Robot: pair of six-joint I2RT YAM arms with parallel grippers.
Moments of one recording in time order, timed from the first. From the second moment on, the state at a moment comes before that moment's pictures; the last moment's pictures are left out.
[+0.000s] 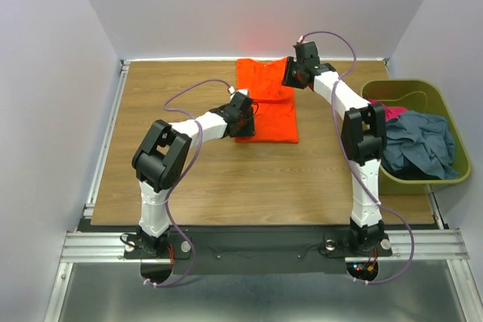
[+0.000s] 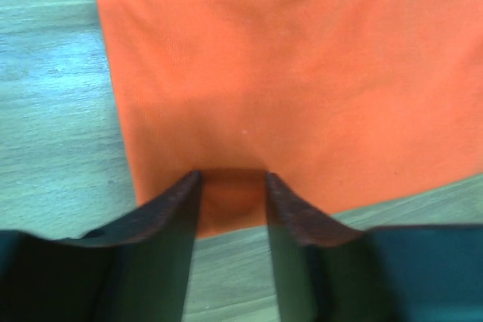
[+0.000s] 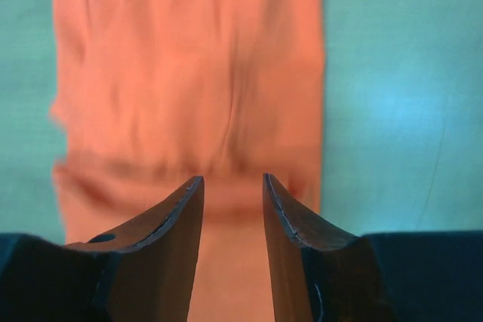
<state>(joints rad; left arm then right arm) -0.62 1.97 1.31 -0.23 -0.10 -0.58 0.29 2.29 2.04 -0.47 0.07 0.39</state>
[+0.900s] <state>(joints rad) -0.47 2.28 1.76 -0.28 -0.03 -0.46 0.24 2.21 1.75 -0.38 -0.23 0.40</state>
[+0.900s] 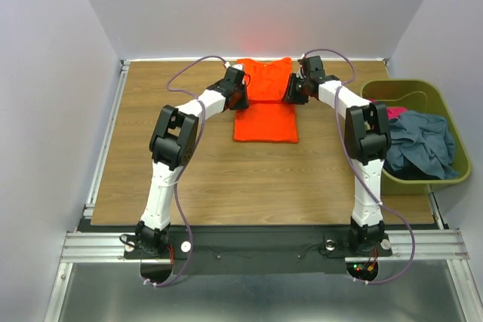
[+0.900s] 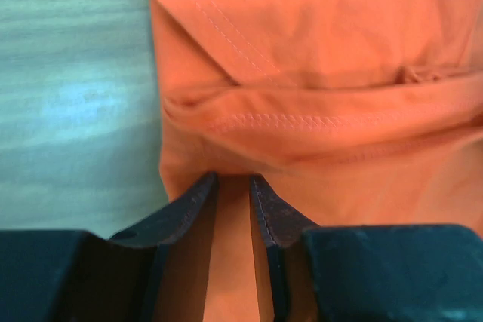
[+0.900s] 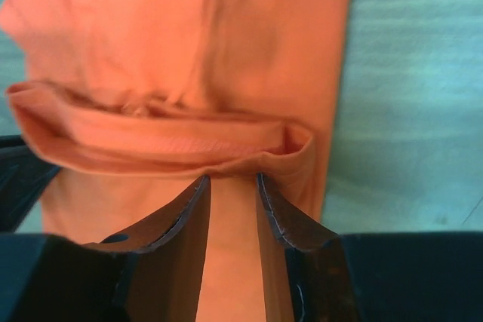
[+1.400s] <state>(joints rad) -0.41 2.29 1.71 -0.16 0.02 -0.52 0.18 2.33 1.84 -0.35 -0.28 0.42</state>
